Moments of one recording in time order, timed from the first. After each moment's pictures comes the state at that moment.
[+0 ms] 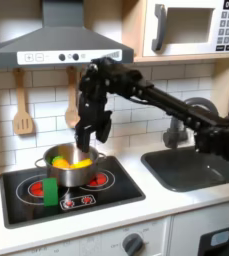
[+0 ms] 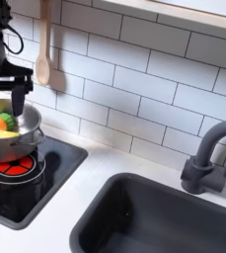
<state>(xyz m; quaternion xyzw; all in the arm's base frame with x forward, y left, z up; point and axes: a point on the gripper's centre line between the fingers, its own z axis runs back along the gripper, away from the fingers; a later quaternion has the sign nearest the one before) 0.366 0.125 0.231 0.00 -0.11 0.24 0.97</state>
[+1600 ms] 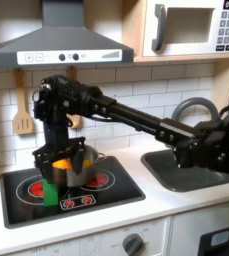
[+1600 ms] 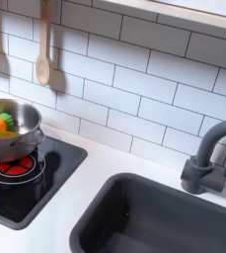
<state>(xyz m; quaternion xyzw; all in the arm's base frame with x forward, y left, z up) 0.315 0.204 0.205 -0.02 0.00 0.10 0.99</state>
